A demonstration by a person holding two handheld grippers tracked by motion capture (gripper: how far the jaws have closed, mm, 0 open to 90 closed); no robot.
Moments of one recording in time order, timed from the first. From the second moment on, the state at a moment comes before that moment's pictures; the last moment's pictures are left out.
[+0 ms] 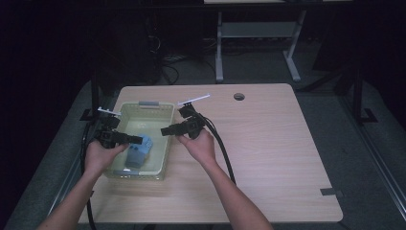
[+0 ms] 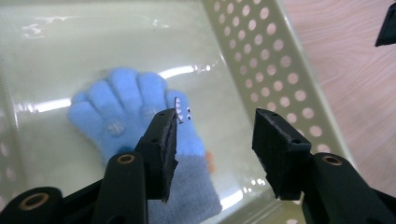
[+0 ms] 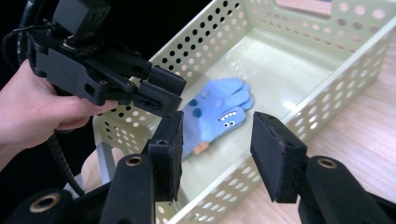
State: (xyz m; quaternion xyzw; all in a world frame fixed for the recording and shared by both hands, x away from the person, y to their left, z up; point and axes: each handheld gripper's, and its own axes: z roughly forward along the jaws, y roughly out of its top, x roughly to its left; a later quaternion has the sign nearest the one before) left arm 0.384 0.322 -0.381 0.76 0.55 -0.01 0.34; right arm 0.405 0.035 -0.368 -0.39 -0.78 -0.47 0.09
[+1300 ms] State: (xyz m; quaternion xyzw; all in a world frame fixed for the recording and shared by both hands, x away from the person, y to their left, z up) left arm 0.384 0.290 -0.359 0.75 0.52 -0.01 0.41; right arm 0.409 -0.033 -0.357 -0.42 -0.77 -0.48 0.08
